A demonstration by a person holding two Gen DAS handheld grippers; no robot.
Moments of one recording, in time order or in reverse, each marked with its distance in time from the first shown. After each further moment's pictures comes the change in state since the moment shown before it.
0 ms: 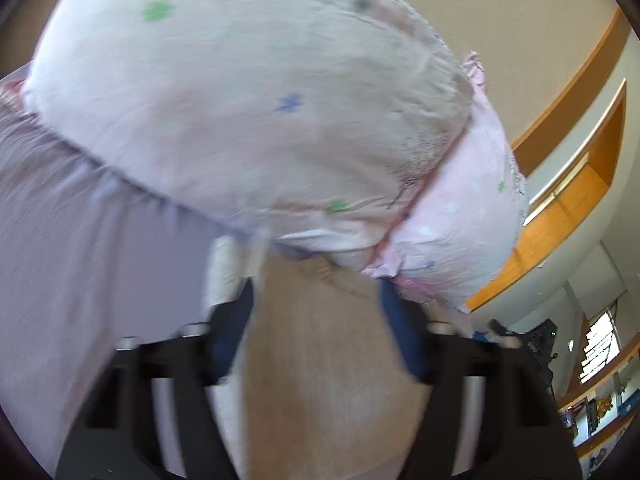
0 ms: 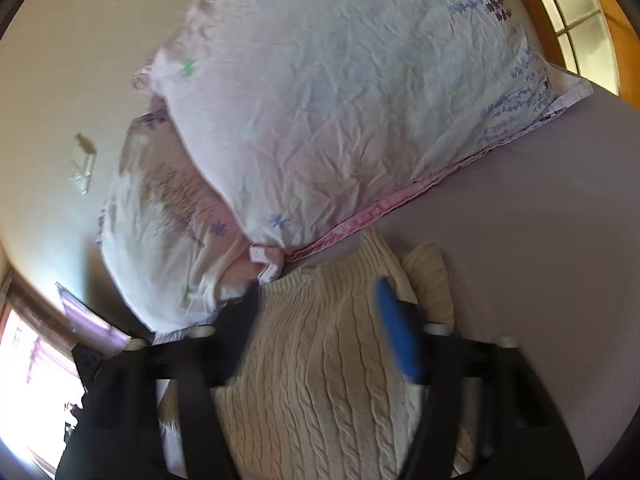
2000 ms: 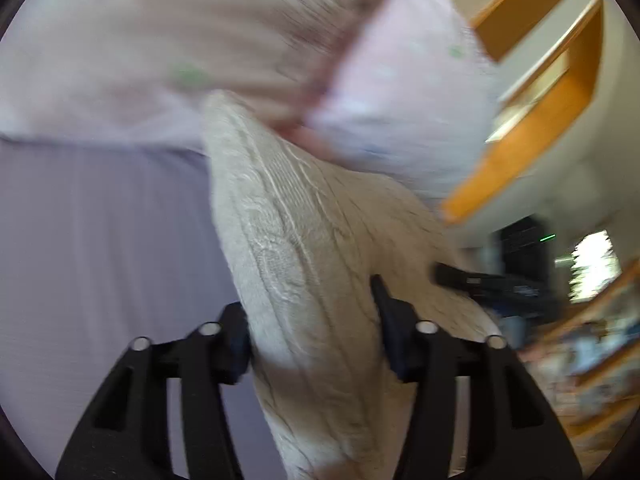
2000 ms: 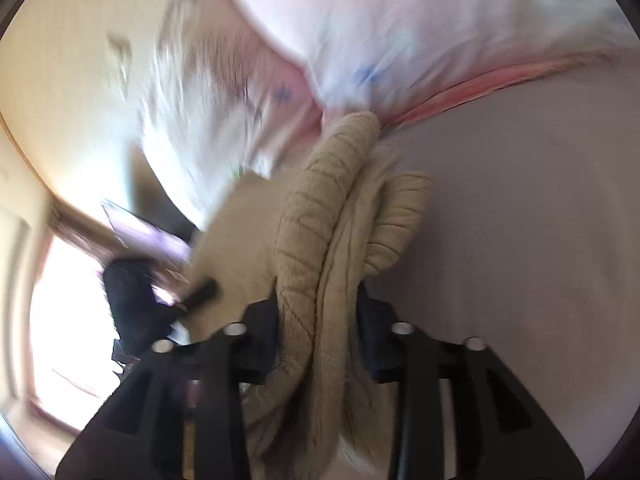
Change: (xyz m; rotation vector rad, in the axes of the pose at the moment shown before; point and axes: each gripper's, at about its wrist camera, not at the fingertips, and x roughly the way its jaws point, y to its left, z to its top) left arm 0.064 -0.083 -0.057 0.215 0.230 0.020; right arm 0.071 0.057 -0.041 -0.105 0.429 0.140
